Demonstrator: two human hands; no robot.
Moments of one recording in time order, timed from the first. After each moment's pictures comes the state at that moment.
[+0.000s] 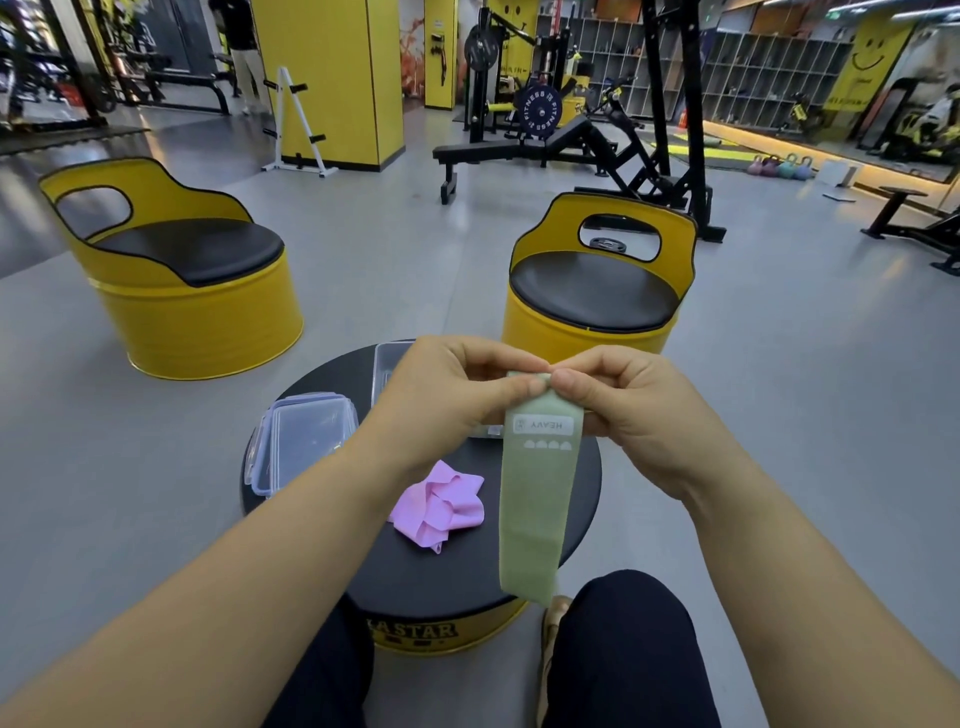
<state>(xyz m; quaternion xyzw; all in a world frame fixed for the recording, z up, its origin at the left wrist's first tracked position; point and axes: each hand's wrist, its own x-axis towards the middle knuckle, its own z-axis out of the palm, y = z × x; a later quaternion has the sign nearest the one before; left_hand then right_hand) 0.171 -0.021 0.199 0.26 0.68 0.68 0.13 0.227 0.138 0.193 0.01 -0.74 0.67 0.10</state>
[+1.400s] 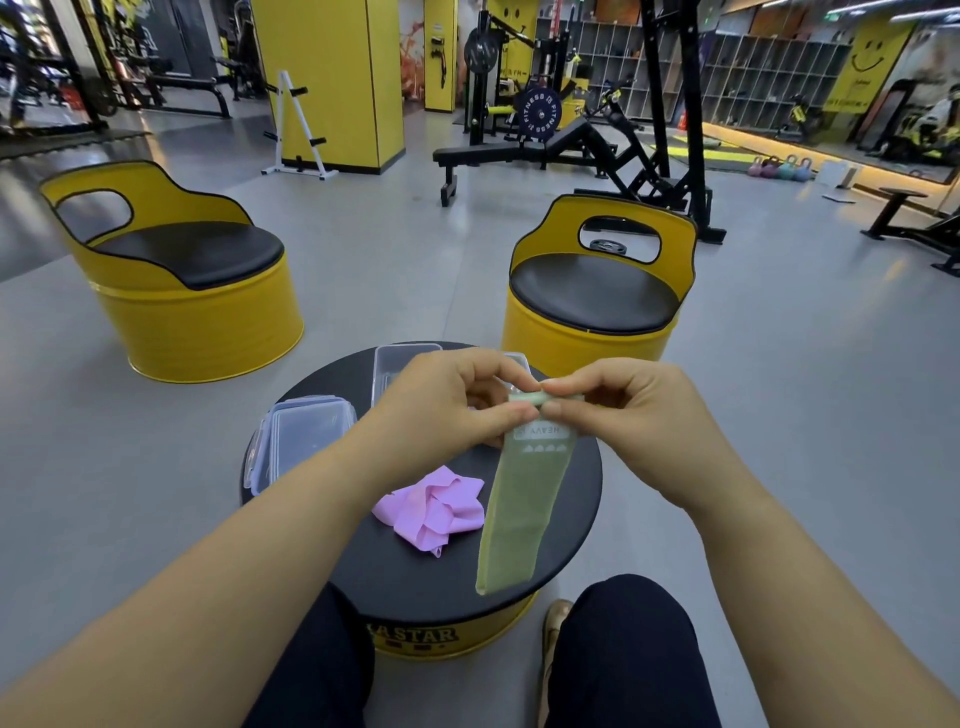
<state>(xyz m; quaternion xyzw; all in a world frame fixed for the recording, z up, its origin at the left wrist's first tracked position) 0.160 -0.029 0.189 0.36 0.75 0.55 0.10 0.232 0.139 0.190 0.04 -0.82 0.54 0.19</state>
